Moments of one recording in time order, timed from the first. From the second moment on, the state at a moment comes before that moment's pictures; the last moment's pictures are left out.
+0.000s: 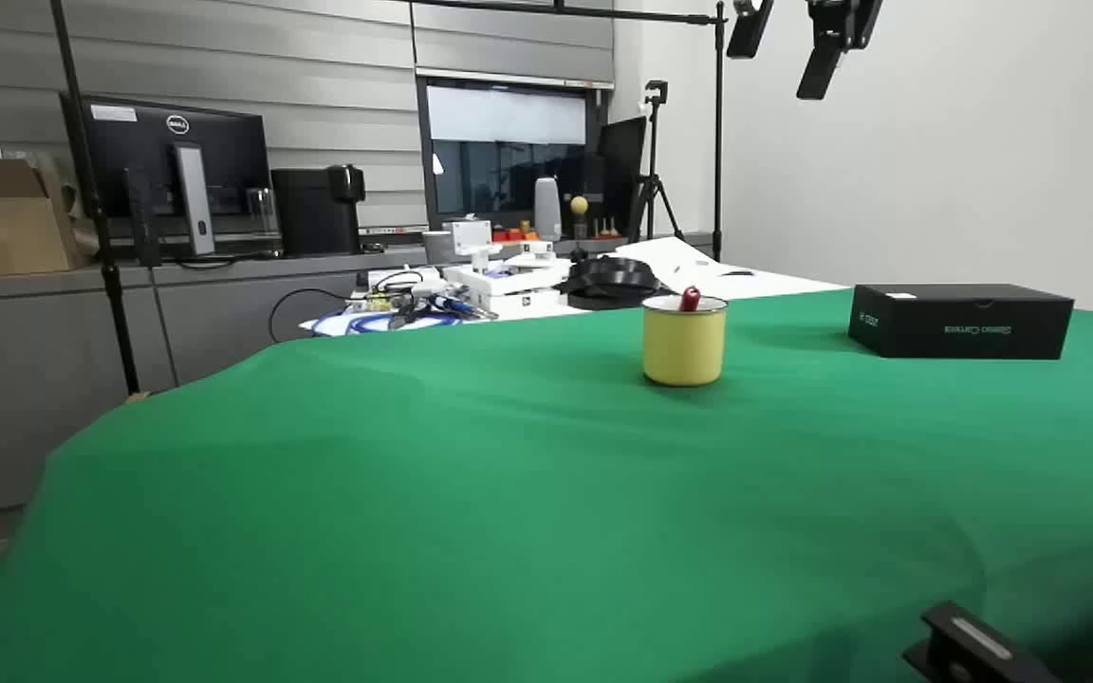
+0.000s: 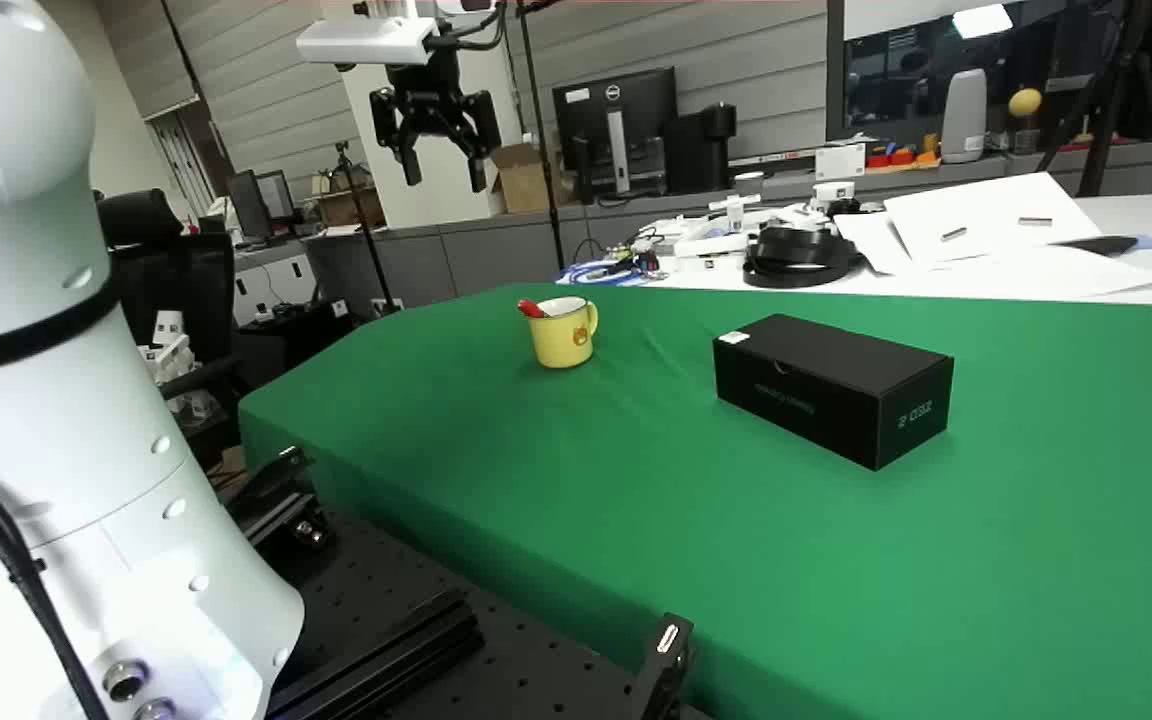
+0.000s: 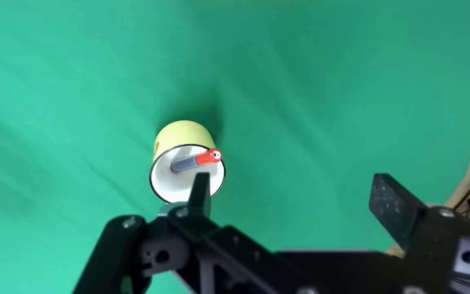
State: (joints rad) arm 0.23 -0.42 -0.01 -2.62 0.31 2.39 -0.22
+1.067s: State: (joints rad) arm 0.20 -0.38 -0.01 -2.60 0.31 2.37 -0.20
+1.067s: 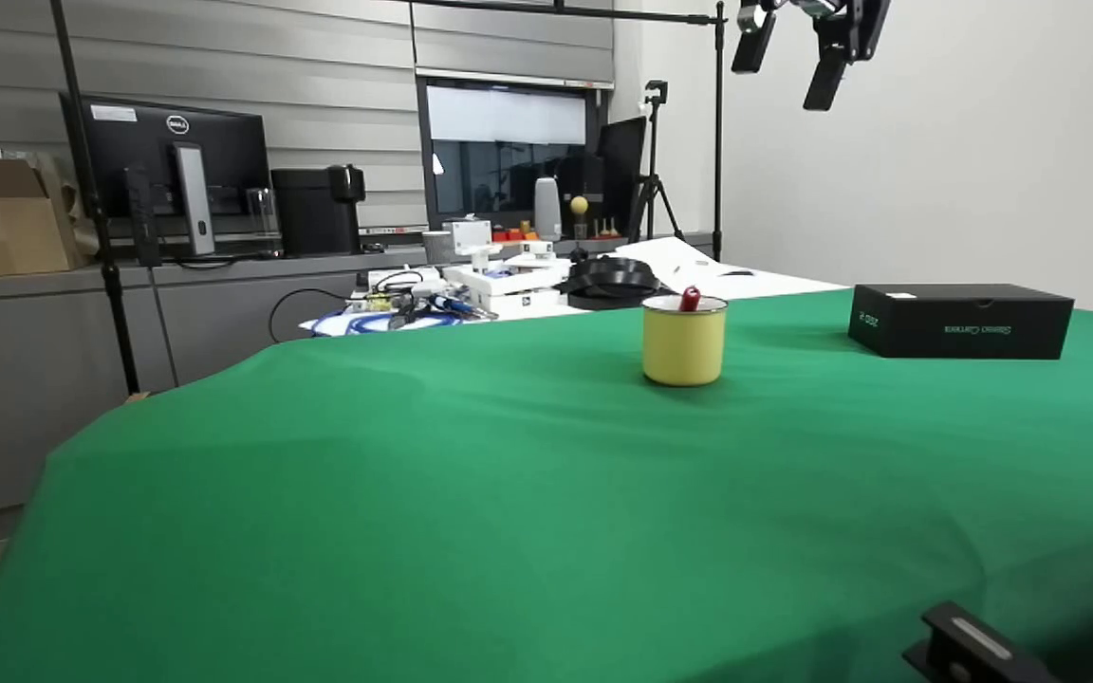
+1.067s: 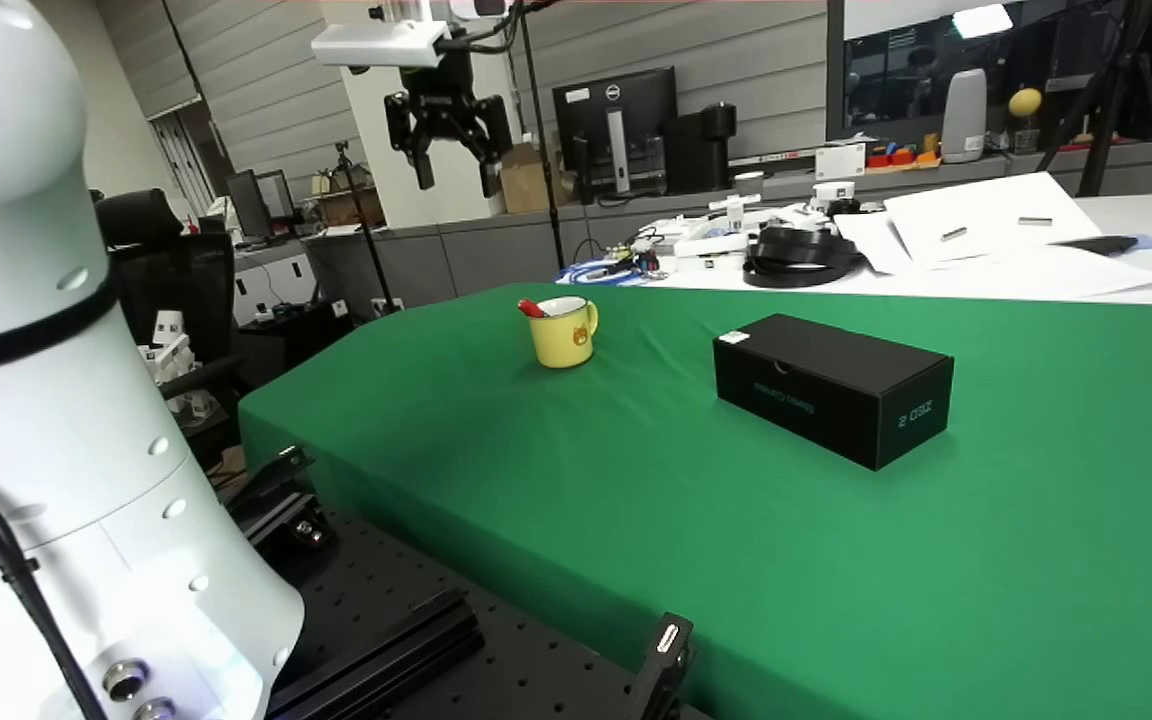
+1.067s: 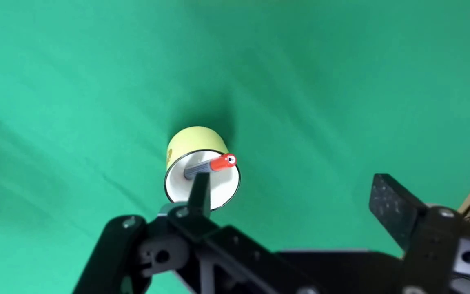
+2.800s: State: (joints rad) arm 0.05 0.25 0.02 -2.08 0.71 2.15 0.21
